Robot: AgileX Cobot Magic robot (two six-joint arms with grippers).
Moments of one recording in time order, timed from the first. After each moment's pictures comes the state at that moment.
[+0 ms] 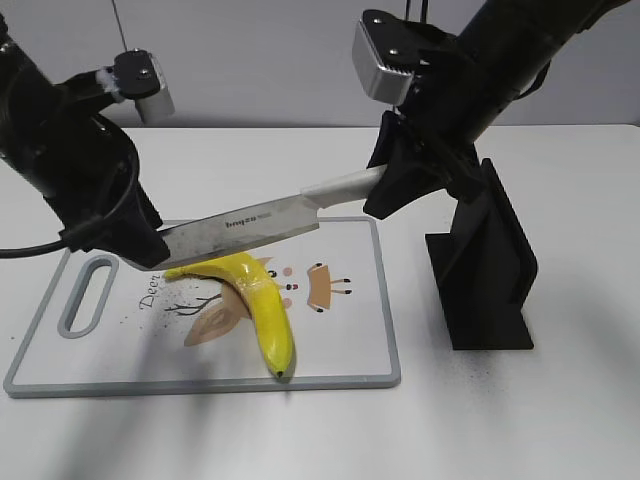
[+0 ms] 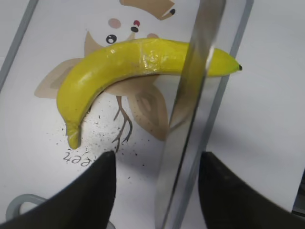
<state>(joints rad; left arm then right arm) -0.31 1.66 -1.15 -0.53 0.99 1.22 0.37 1.89 -1.47 0.62 1.12 -1.50</state>
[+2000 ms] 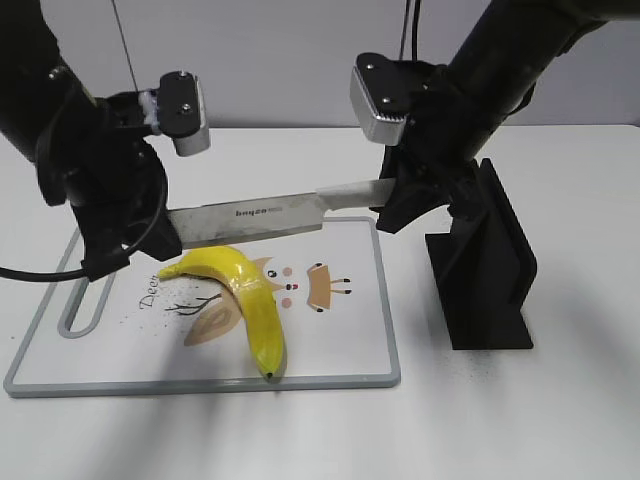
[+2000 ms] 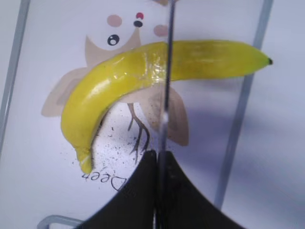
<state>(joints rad) -0.41 1.70 -1.17 -0.38 0.92 1.23 0.37 1.96 -1.48 0.50 1.05 -1.50</state>
